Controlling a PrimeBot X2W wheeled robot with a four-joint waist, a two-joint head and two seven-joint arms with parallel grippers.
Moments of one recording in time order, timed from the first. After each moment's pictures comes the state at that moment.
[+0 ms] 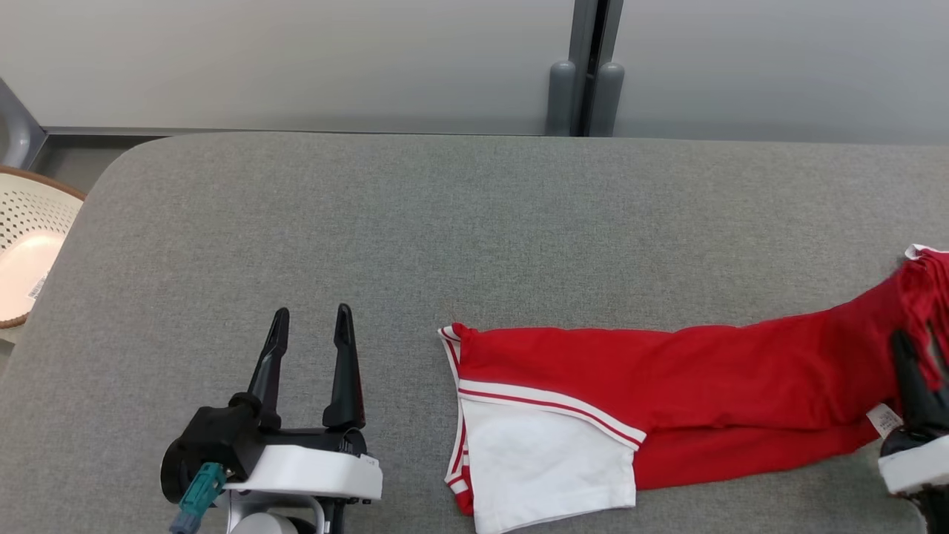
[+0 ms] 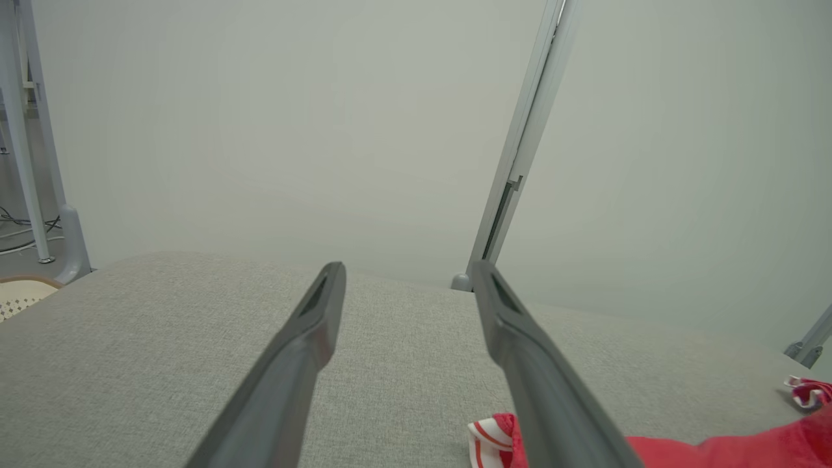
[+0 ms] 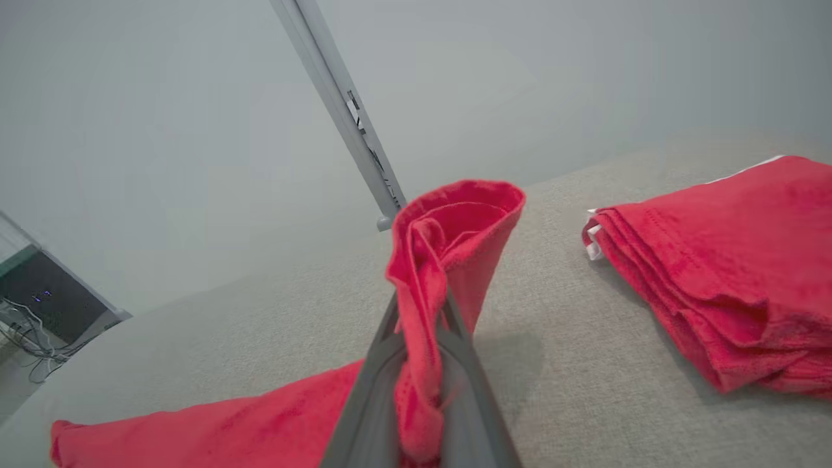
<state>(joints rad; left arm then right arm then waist) -0.07 0.05 -0.27 0.04 -0.36 0.17 -0.26 -0.12 -0.54 0.26 0.41 0.95 0.13 -0.26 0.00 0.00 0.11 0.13</state>
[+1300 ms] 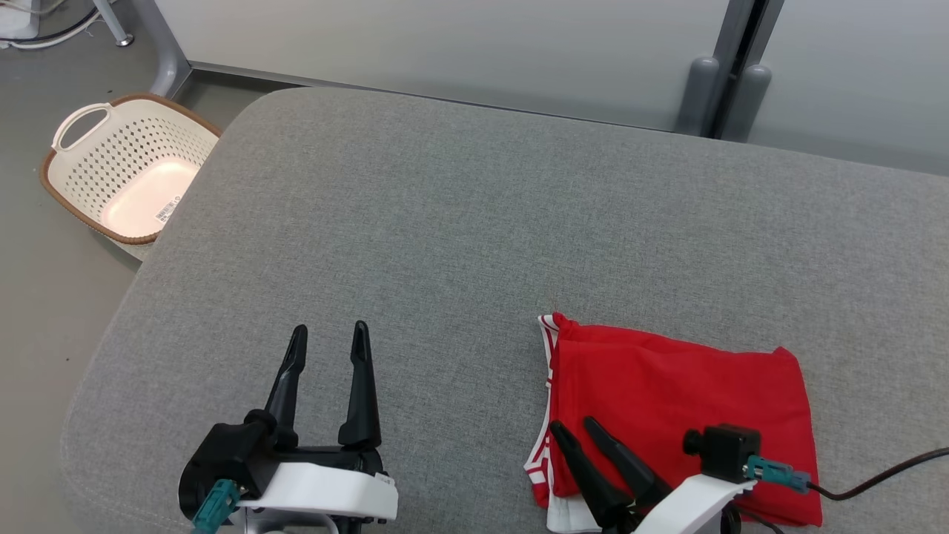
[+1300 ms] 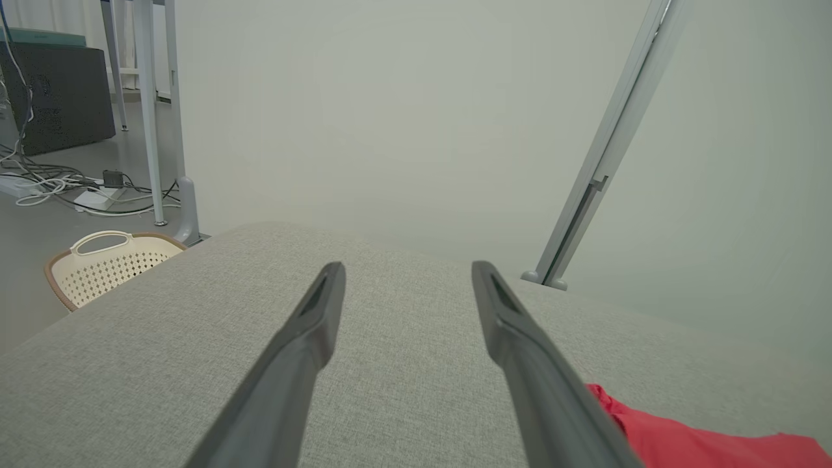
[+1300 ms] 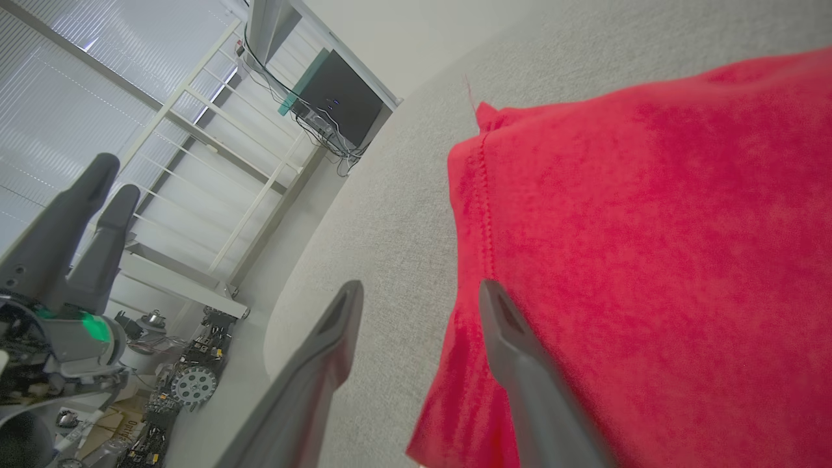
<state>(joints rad) -0.03 0.05 -0.31 0.01 -0.40 0.19 -0.26 -0.18 -0.22 0.74 0.31 0.99 0.13 -0.14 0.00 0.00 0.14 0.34</state>
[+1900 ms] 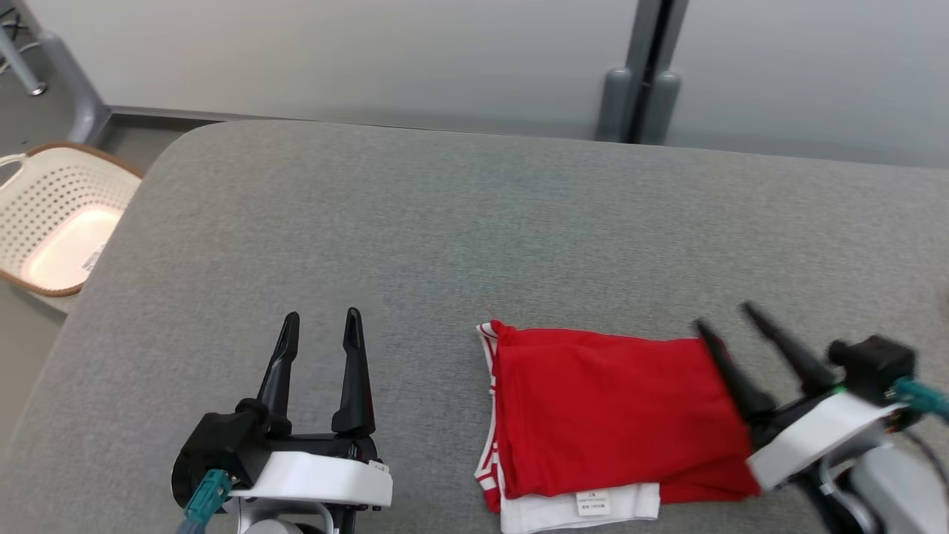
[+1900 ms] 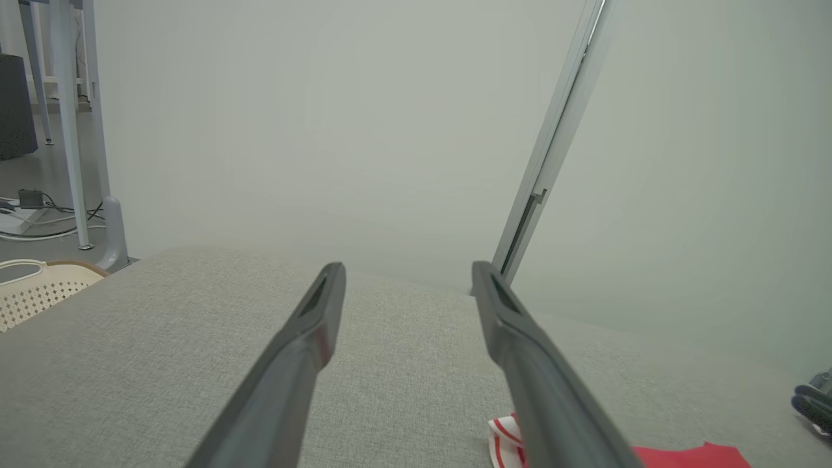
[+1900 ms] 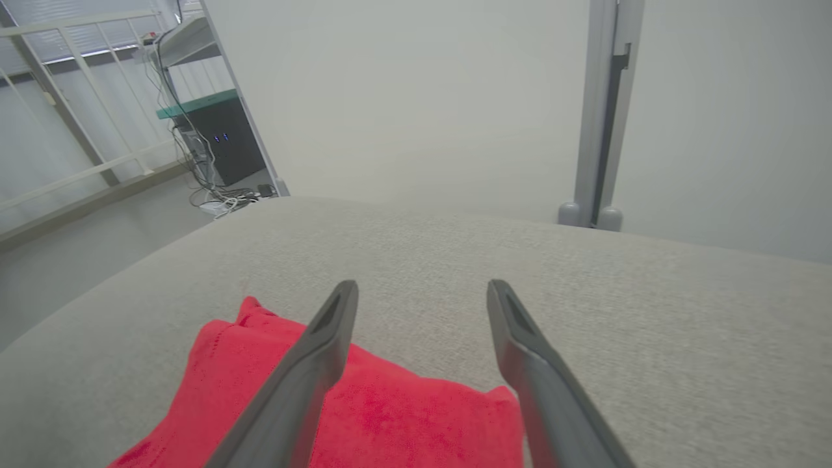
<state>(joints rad) -0.05 0.05 -0.29 0.01 -0.40 0.19 -0.26 -0.31 -0.47 0.68 0.32 0.78 0.13 -0.24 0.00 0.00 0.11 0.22</state>
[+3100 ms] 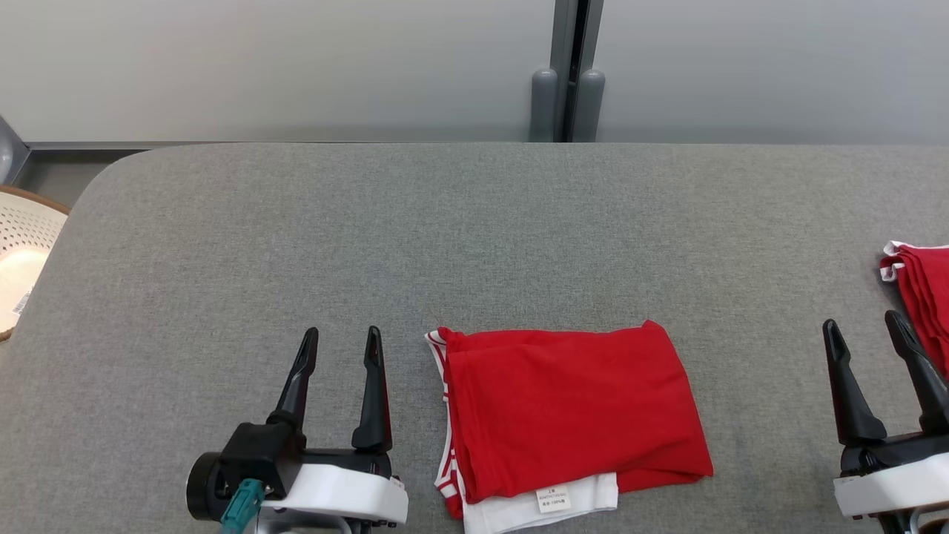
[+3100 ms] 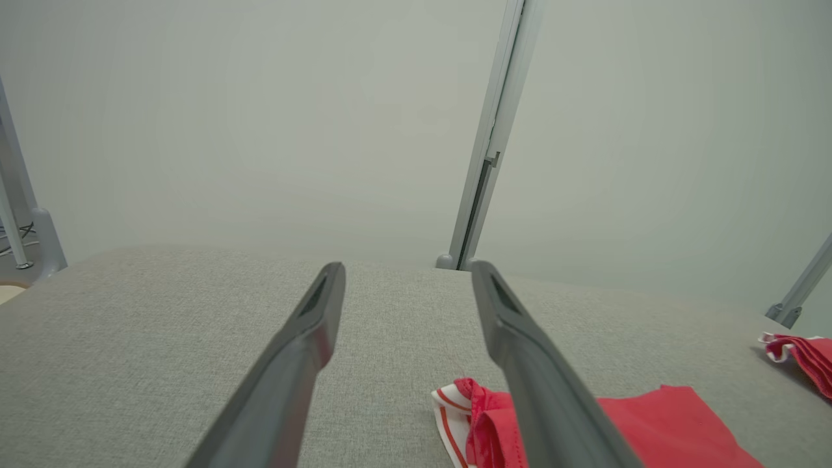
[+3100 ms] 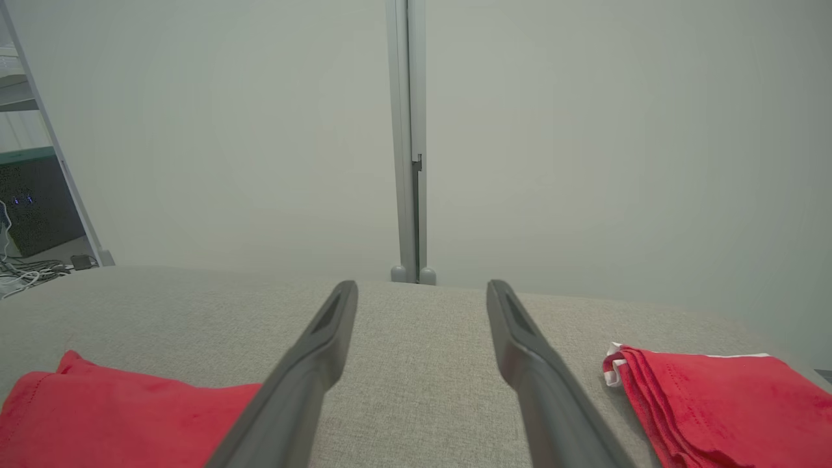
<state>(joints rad) -0.04 0.05 -0.34 0.05 -0.33 0.22 -0.26 -0.01 -0.36 0.10 0.12 0.37 0.13 -0.26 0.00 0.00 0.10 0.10</state>
